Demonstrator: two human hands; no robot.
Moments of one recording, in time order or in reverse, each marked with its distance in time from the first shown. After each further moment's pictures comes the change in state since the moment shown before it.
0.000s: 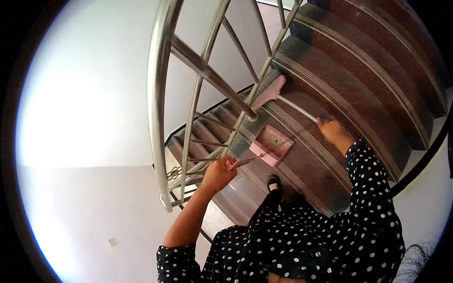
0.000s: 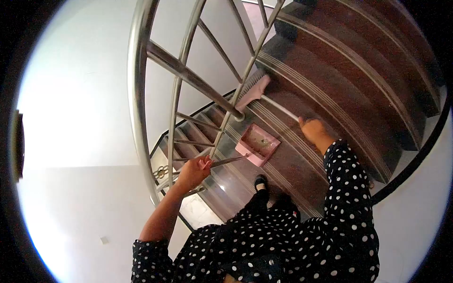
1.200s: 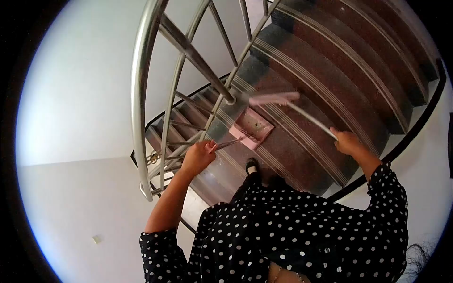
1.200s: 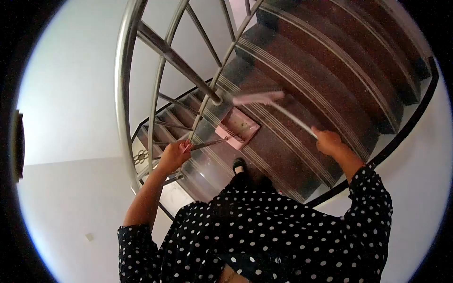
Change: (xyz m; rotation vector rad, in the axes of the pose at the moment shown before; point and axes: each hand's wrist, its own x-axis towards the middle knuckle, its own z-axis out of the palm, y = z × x) left_hand -0.035 -0.024 0.015 -0.068 0.027 0.081; right_hand -0.210 0.012 -0.076 0.339 -0.370 0.276
